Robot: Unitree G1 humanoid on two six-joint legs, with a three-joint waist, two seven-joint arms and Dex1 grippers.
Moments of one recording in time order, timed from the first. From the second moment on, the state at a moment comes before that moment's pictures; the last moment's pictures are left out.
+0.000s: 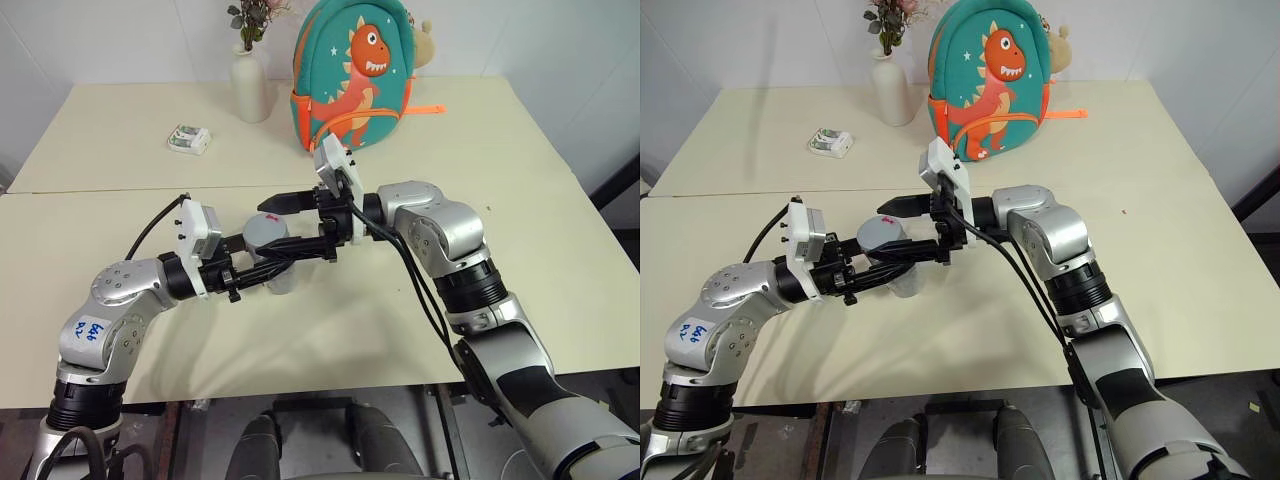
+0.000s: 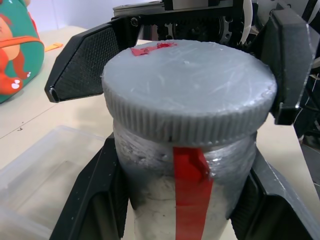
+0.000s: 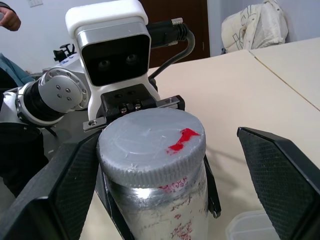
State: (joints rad) left arm -0.33 0.61 0.12 -0.30 -0.60 0.49 -0.85; right arm -1.02 -0.23 0.22 0.25 0.45 0.60 1.19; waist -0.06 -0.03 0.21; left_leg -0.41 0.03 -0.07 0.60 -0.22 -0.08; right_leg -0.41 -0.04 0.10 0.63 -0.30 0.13
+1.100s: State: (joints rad) left arm -0.33 0.61 0.12 -0.30 -0.60 0.49 -0.86; right arm -1.03 -0.31 0.19 0.34 0.44 0.56 1.30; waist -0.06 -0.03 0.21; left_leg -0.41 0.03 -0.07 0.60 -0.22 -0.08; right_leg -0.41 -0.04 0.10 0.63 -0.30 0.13
